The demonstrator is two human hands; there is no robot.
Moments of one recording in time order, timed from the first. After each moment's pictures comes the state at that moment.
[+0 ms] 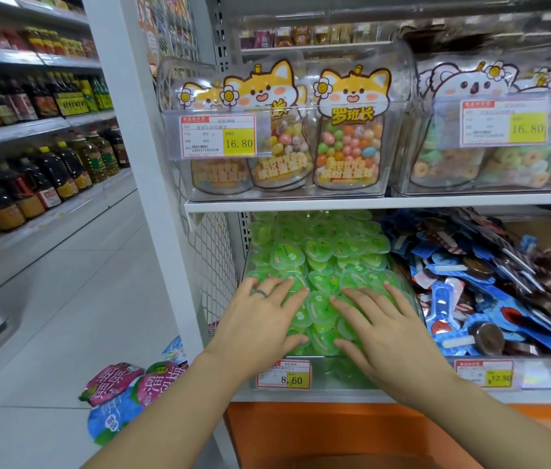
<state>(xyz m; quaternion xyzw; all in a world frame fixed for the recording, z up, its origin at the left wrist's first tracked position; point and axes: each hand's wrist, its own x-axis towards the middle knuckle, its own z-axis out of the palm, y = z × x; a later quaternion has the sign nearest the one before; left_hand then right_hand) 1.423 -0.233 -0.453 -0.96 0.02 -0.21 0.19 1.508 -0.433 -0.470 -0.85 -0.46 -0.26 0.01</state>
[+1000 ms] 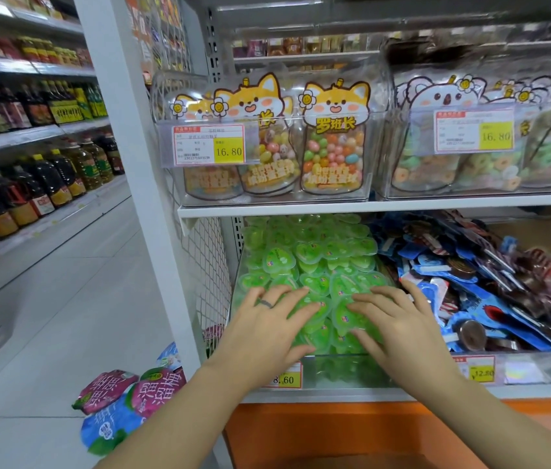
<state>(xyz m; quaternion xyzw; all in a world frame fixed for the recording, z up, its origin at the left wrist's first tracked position) 1.418 -0.251 -0.453 -0.96 0.07 -0.22 0.15 1.521 -0.454 -0.473 -0.83 -0.43 -0.32 0.14</state>
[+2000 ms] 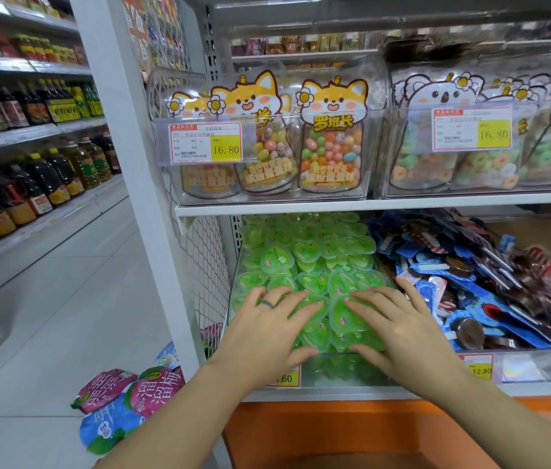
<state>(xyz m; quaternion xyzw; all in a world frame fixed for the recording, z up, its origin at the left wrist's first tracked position) 1.420 -0.254 -0.456 -0.96 0.08 -0.22 0.14 1.527 -0.464 -0.473 -0.81 -0.49 -0.31 0.09</state>
